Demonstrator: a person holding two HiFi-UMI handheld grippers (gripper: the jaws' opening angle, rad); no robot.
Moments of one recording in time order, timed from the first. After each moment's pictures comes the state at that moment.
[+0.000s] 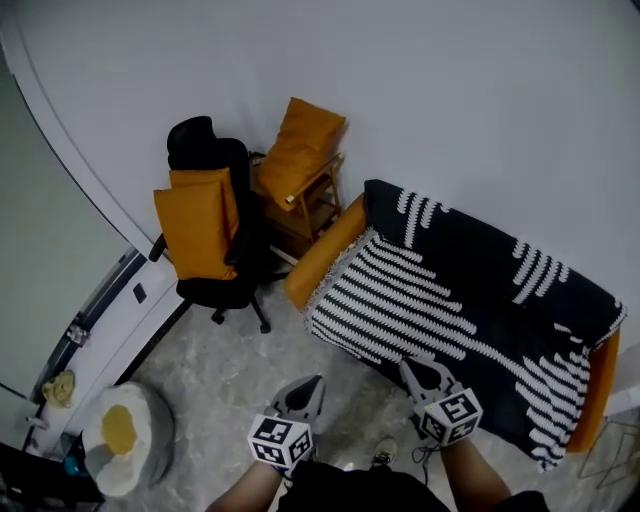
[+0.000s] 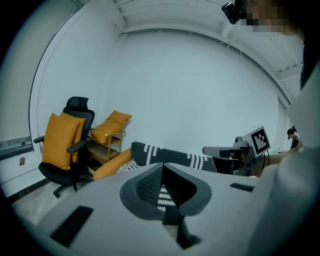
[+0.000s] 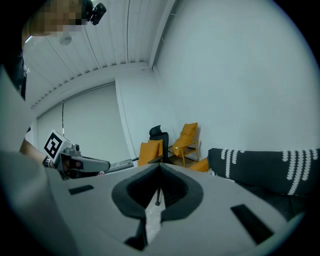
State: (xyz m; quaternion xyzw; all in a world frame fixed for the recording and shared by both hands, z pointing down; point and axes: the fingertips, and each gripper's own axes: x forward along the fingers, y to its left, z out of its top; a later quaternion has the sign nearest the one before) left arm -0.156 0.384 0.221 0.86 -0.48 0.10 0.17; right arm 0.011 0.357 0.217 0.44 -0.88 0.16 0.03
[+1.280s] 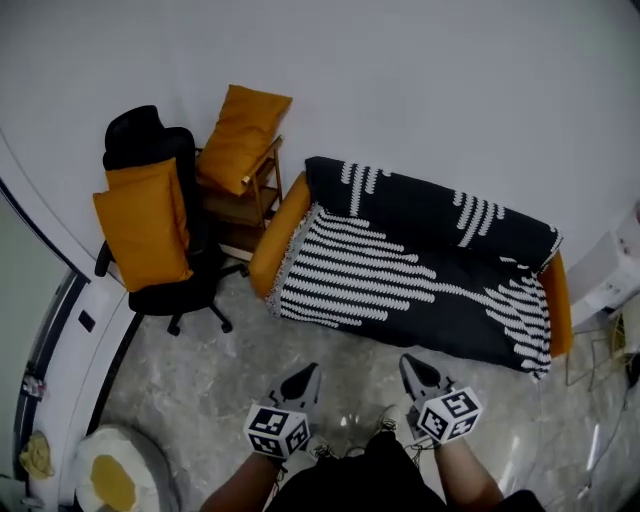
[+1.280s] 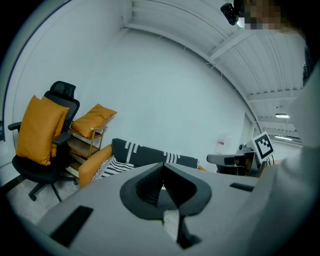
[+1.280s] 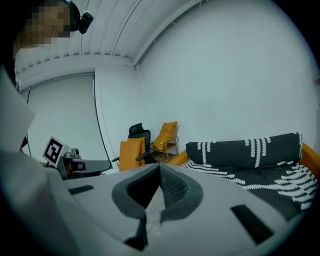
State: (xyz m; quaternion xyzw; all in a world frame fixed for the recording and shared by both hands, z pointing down) left arm -0.285 0.440 0.232 0.93 -0.32 0.06 0.20; right arm -0.115 0.488 0.225 0.61 -0.77 0.18 0.04
